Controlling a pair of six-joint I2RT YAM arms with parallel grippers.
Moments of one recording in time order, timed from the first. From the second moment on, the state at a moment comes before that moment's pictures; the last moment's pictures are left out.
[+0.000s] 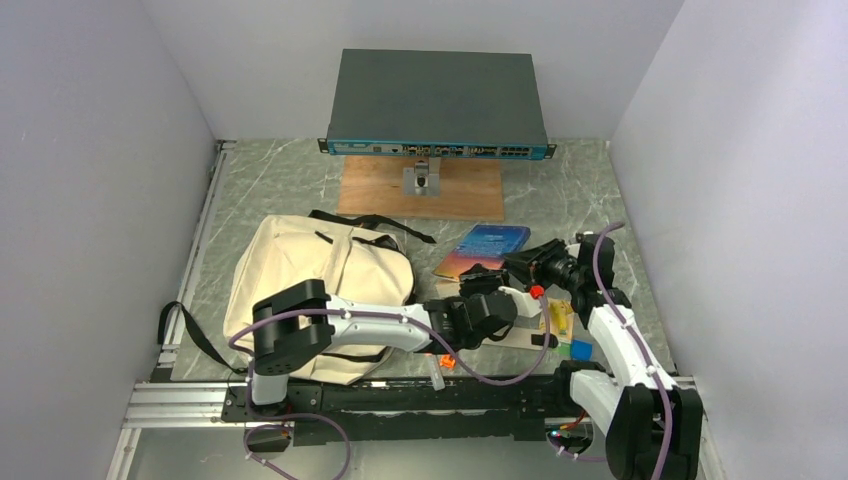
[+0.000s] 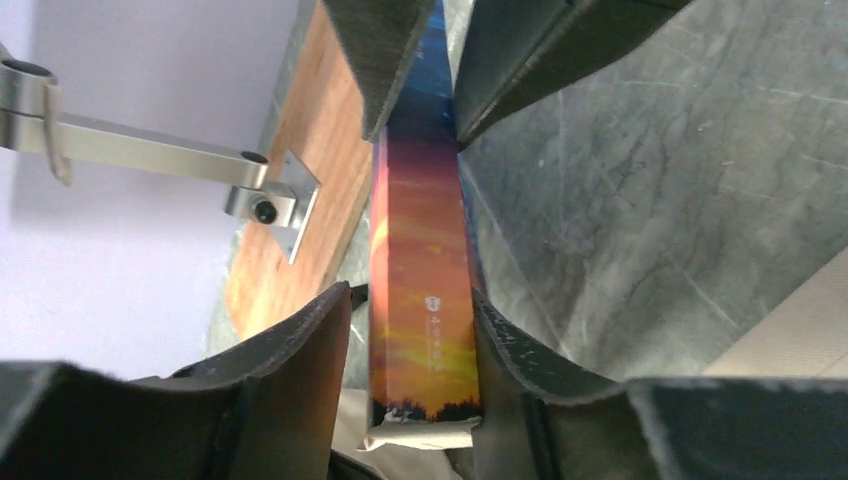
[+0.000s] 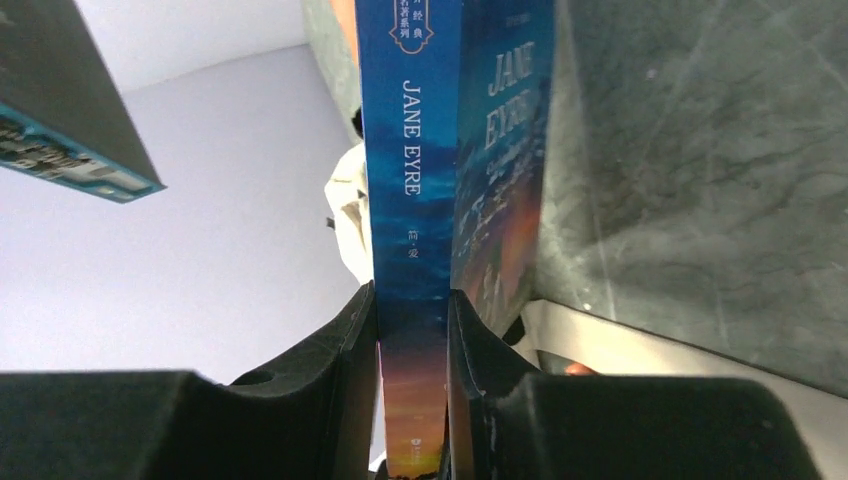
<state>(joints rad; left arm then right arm) -1.36 1.88 1.25 0.12 -0.79 0.49 -0.07 0.96 0.42 -0.08 -0.66 1.23</state>
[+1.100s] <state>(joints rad) -0.55 0.85 1.24 -0.75 0.40 -0.17 0.45 0.99 0.99 -0.31 -0.59 0.38</state>
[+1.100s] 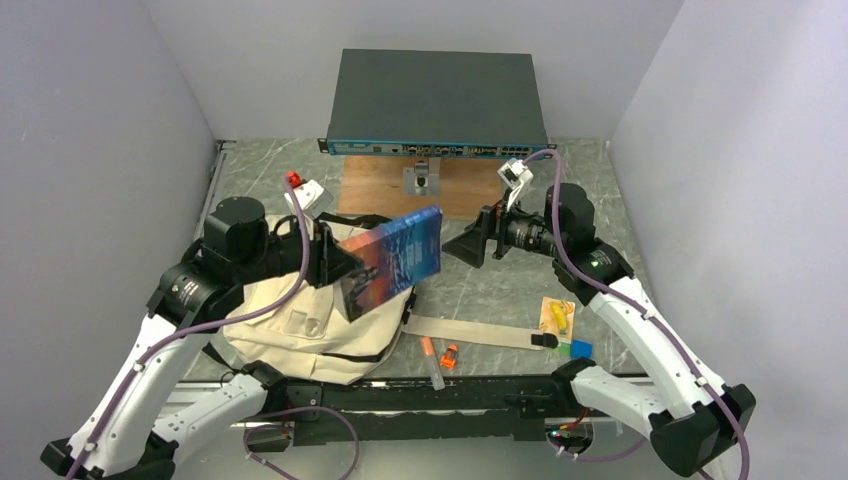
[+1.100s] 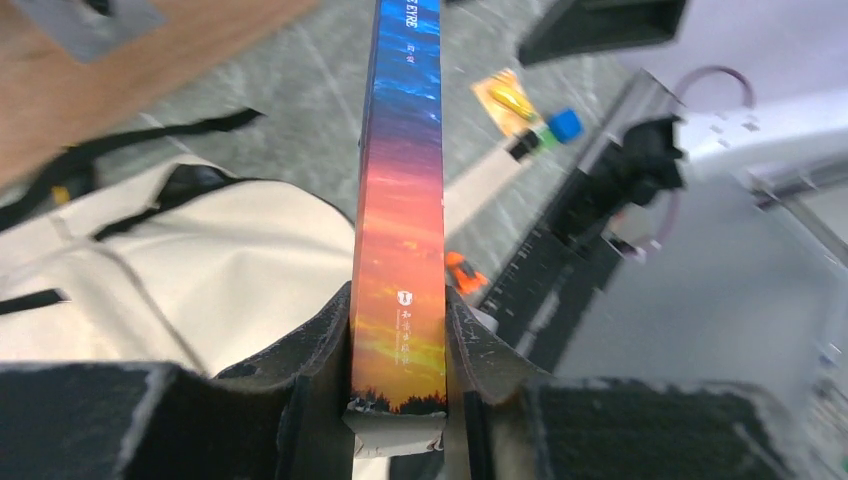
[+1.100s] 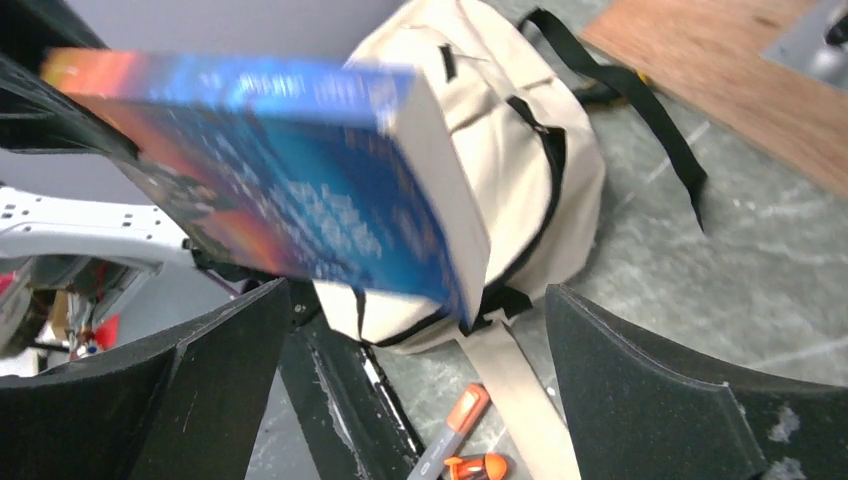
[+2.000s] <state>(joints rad) -0.51 0.77 1.17 -0.60 0.86 -0.33 0.63 0.96 0.69 0.49 -1.11 0.88</state>
